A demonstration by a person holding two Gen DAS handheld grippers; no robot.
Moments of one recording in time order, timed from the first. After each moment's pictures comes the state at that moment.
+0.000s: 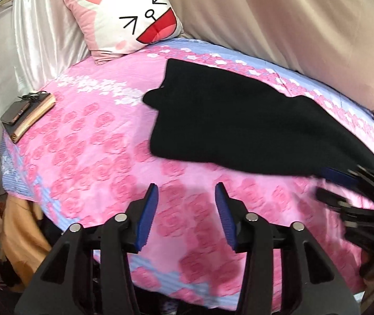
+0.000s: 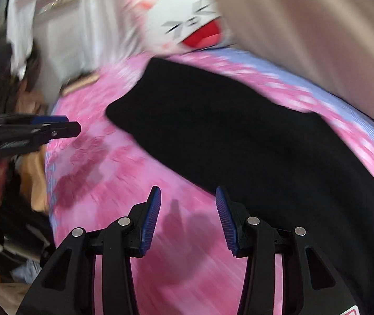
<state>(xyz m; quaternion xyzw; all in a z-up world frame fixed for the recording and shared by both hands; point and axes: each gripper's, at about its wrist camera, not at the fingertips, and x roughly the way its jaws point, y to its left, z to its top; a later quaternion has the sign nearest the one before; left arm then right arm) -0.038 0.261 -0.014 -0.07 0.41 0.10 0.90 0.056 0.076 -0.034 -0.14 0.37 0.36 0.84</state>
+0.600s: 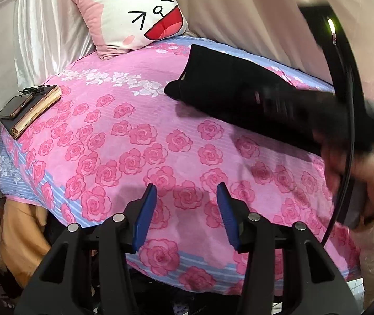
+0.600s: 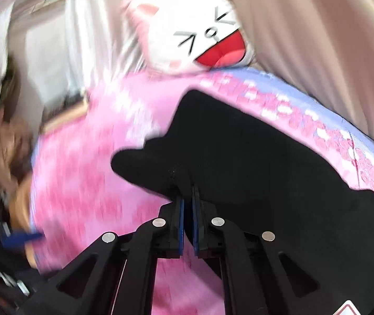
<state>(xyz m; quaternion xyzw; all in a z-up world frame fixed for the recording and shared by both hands) -0.052 0.307 -0.034 -0.08 0.41 0.07 0.91 0.127 0.220 -0.017 -0.10 0.35 0.34 0.87</state>
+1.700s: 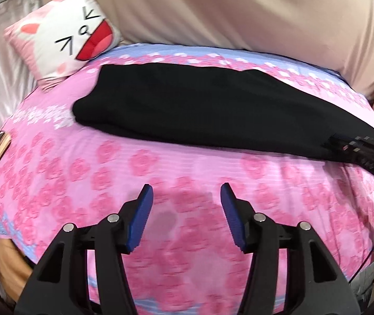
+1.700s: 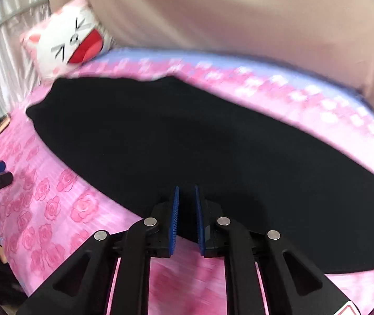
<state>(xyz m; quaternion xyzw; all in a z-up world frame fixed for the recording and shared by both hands) -0.012 0.184 -0.030 0.01 0.41 -0.02 0.91 0.051 -0.081 -0.040 -0.03 0.38 0.10 0.92</state>
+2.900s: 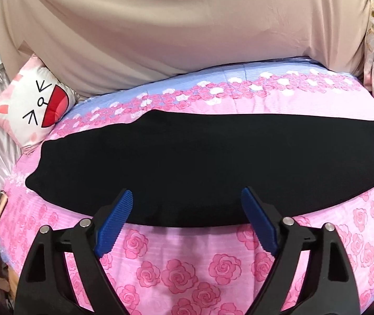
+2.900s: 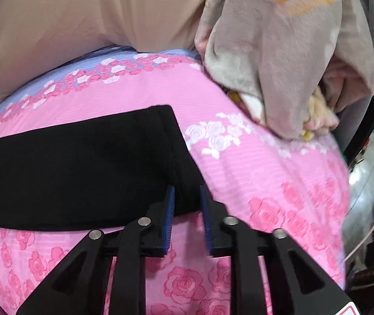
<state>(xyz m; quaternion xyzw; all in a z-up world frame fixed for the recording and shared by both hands) 0.024 -0.052 -0.006 0.12 0.35 -0.01 0.93 -0.045 -0.483 -0.051 0.08 0.39 -0.23 0.89</state>
